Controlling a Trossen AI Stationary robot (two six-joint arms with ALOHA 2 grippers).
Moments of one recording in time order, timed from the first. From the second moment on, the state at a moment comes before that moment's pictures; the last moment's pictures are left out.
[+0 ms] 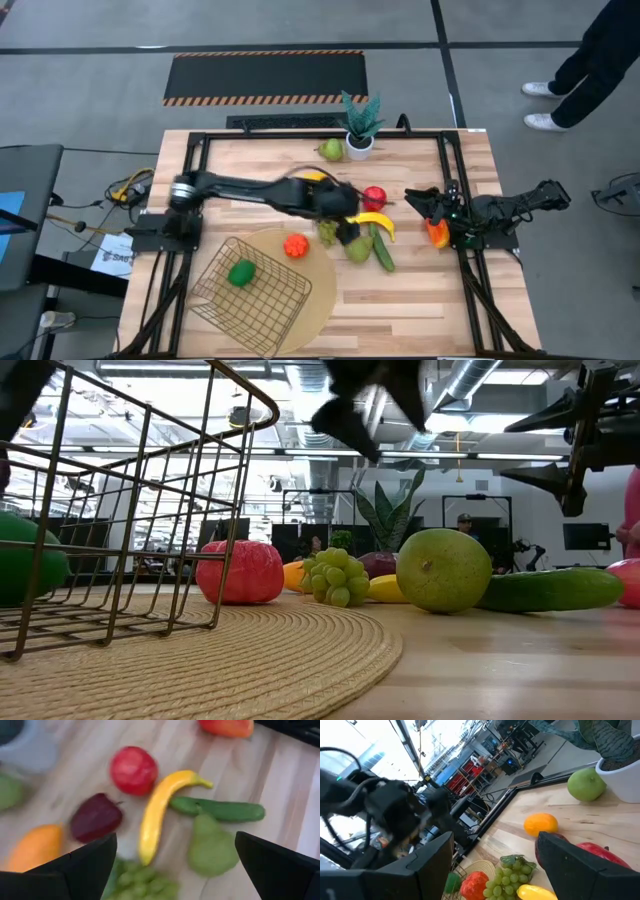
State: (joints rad) left arm -0.08 2.07 1.98 -0.86 -0.26 -0.49; right arm 0.29 0.02 0.01 0.10 0.70 0.79
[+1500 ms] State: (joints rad) left arm -0.13 2.51 2.27 -1.00 -0.14 -0.77; right arm 0.29 0.02 0.01 0.09 0.70 0.79
